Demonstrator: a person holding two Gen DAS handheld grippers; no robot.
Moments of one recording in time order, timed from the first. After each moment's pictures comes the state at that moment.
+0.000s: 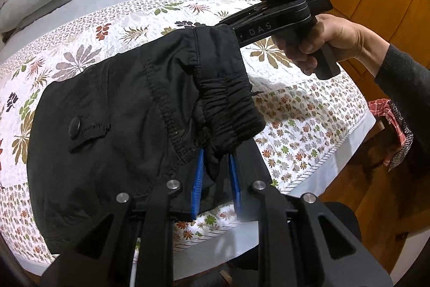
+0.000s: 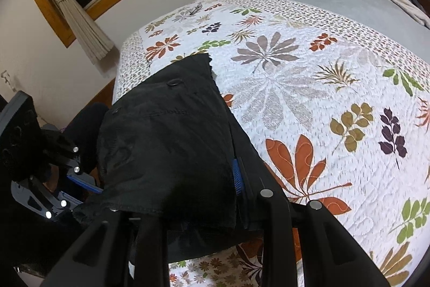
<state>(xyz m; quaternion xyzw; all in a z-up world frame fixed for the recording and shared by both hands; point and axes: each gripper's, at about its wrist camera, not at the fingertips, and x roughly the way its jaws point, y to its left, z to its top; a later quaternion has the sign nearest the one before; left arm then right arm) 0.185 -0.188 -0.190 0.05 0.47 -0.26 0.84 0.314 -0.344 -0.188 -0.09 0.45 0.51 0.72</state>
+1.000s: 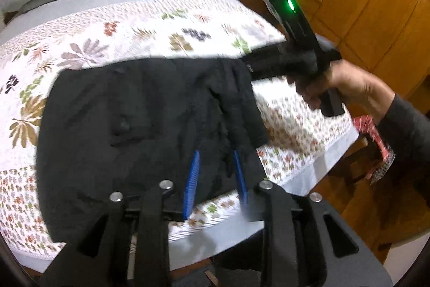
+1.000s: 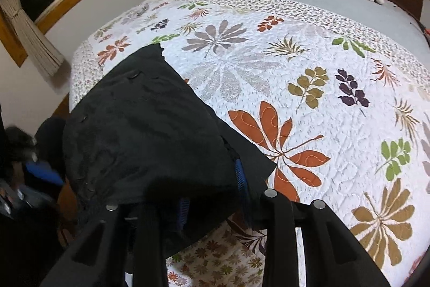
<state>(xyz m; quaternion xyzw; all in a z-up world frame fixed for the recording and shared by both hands) 0.182 -0.135 -0.165 -0.02 0.46 -0.28 0.84 0.286 -0.351 -0.195 -0.11 0.47 0.38 0.79</state>
